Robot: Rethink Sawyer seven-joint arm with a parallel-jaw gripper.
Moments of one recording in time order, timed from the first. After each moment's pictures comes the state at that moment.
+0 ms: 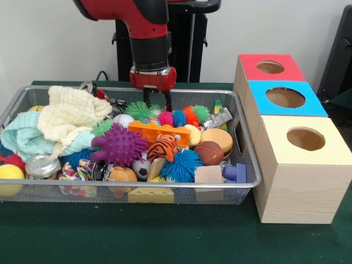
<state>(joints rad) -0.67 -0.44 0.15 2.14 -0.24 -0.23 1.82</state>
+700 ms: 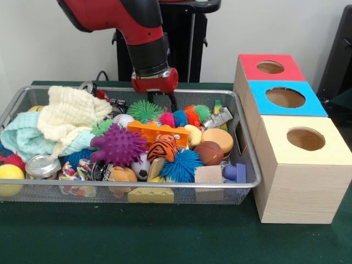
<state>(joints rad) -0.79 -0.42 0.28 2.09 -0.36 -0.08 1.82</state>
